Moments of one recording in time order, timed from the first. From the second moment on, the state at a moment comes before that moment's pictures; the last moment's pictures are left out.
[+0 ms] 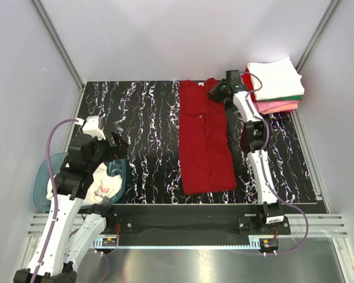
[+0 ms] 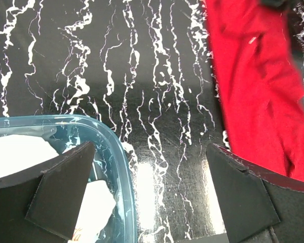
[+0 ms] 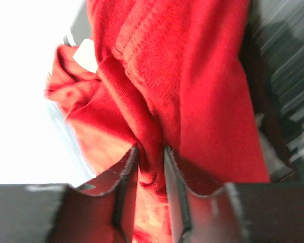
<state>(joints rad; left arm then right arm) -0.18 0.63 0.83 -0.66 0.02 -0.29 0.20 2.87 2.74 -0.66 -0.29 0.90</state>
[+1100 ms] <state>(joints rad) -0.63 1.14 0.72 -0.33 0.13 -0.63 0.18 1.55 1.48 -0.58 -0.13 0.68</state>
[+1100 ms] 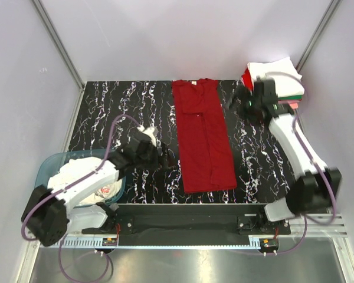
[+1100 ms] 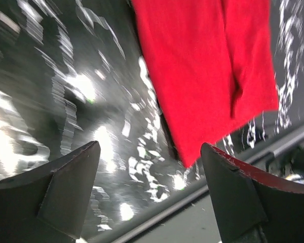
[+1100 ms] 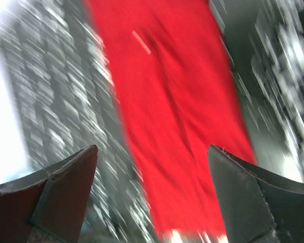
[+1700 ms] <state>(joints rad) -0.94 1.36 0.52 0.03 0.13 -0.99 0.18 1.06 0.57 -0.69 -0.15 0.81</state>
